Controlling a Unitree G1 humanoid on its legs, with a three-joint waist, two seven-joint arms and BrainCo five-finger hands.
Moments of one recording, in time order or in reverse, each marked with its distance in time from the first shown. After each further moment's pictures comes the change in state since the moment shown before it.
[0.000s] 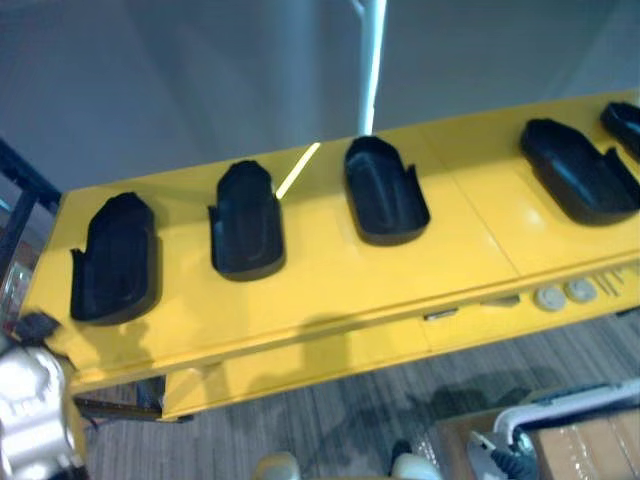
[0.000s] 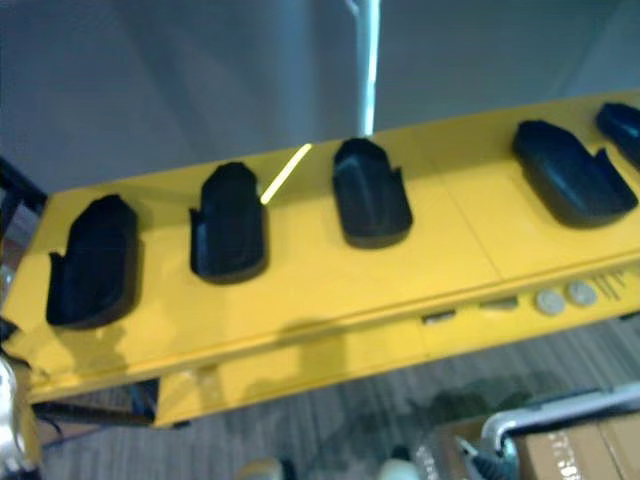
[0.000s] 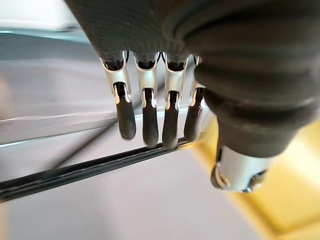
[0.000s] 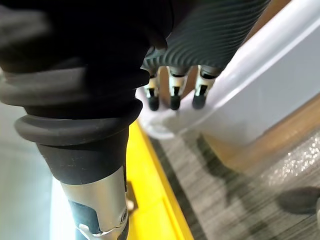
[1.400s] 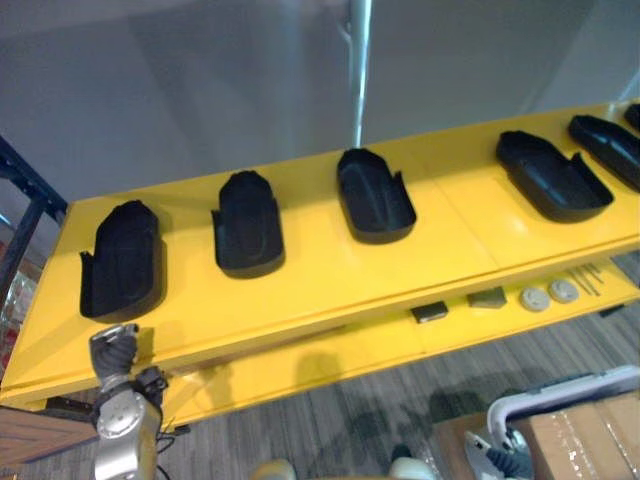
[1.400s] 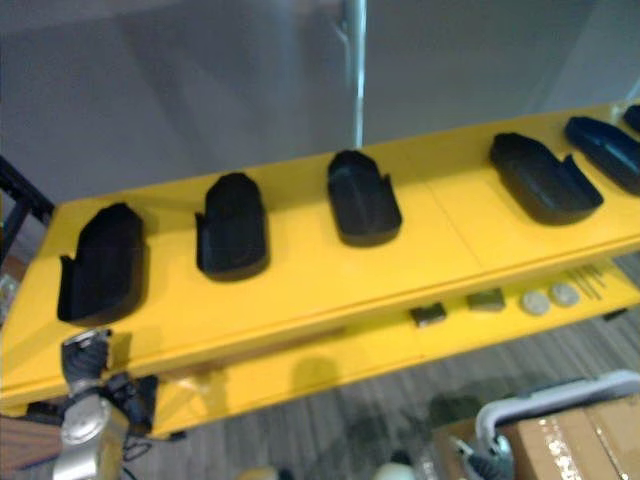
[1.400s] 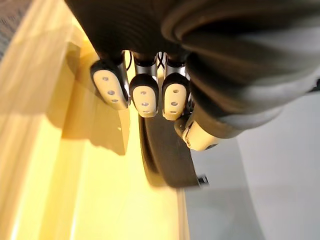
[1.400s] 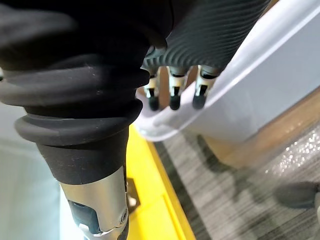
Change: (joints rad) left arm -0.154 0.048 -0.164 0.541 -0.148 0.065 -0.126; right arm -0.049 -0.071 -0.008 0.061 -0.020 -0.021 0.044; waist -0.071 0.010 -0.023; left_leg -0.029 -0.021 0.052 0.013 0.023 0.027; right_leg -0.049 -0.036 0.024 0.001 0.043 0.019
